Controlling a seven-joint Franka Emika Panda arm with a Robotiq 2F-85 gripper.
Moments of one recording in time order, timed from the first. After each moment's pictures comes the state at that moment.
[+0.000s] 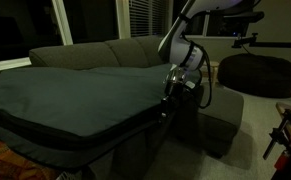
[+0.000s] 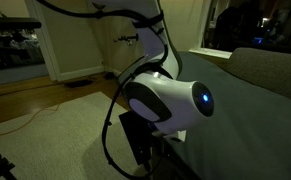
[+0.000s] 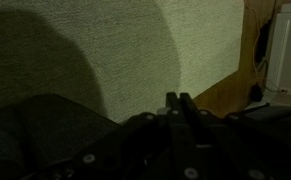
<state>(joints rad) -0.29 0.79 0.04 -1.92 0.92 2.32 -0.94</state>
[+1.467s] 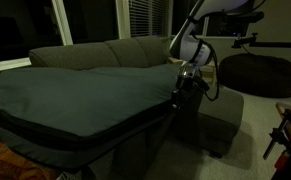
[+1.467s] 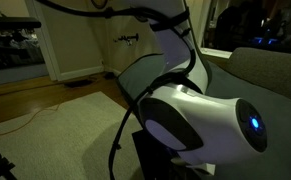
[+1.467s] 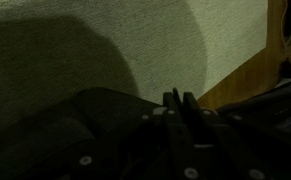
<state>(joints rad) -0.34 0.79 -0.07 -1.91 0.90 2.30 -0.89</state>
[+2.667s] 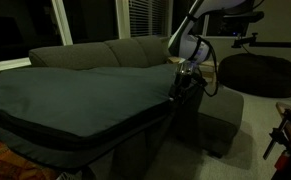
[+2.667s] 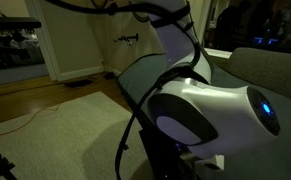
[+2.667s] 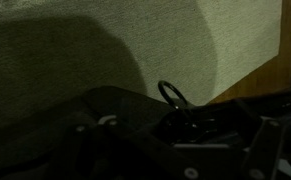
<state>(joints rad) -0.35 0.79 -0.06 -1.87 0.79 2.29 -0.83</state>
